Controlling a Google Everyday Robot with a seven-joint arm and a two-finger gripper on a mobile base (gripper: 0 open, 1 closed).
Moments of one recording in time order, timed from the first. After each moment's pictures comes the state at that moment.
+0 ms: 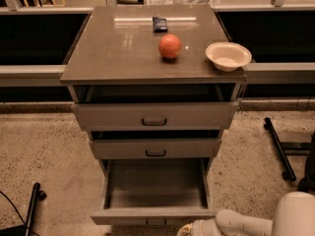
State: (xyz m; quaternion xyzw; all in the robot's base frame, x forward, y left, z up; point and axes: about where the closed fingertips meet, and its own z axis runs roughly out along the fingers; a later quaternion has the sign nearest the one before) arm 0.383 -0.110 0.153 -0.62 0.69 0.26 0.27
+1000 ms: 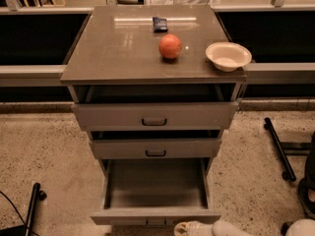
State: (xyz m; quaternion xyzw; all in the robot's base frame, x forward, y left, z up) arm 0.417 -0.105 0.115 -0.61 0.69 0.17 0.36
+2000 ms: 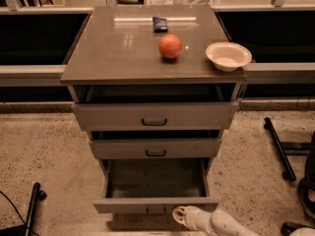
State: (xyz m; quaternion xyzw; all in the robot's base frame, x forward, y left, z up) arm 0.491 -0.105 0.130 -0.60 0.66 0.11 0.43
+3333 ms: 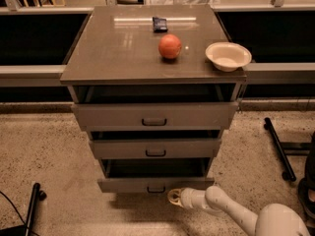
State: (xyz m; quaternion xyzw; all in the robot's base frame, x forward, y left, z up) arm 0.569 -0.080 0.144 -0.64 0.61 0.15 0.44
